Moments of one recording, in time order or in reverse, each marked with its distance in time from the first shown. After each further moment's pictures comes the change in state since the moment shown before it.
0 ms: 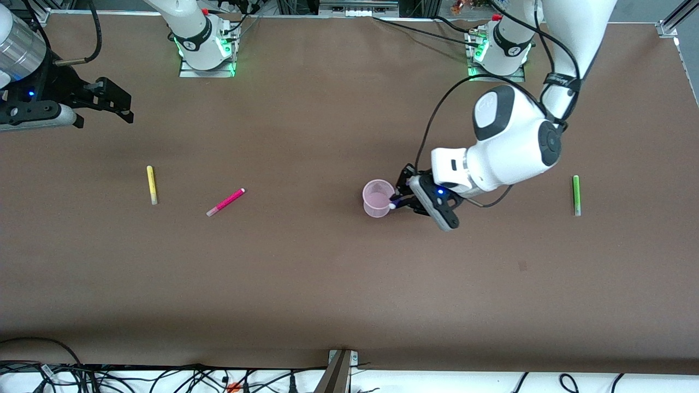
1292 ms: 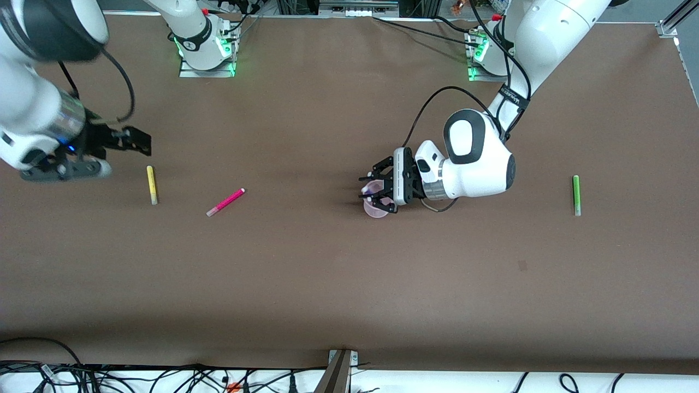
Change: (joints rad) left arm 0.001 0.118 -0.039 -0.076 -0.439 0.040 1.031; right arm -0.002 0.202 -0.007 -0.012 -0.039 0.064 -0.002
